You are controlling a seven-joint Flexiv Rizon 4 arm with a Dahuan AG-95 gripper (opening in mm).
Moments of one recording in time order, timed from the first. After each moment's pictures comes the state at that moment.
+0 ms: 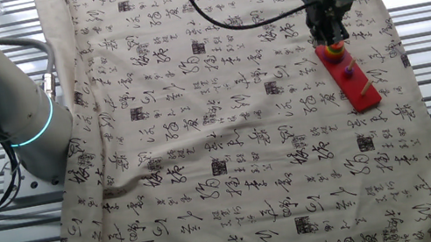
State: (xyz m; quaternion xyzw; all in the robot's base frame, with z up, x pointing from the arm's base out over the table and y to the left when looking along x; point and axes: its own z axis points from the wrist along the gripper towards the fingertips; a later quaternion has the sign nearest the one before) arm 0.586 0.073 0.118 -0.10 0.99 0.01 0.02
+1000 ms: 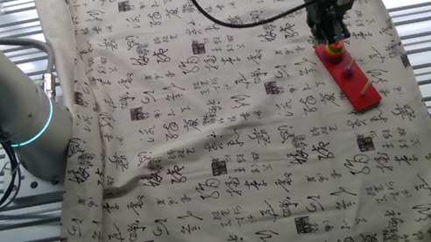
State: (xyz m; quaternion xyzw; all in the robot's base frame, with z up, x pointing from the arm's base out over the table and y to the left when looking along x) arm 0.587 0.073 0.119 -0.10 0.99 0.01 0.02
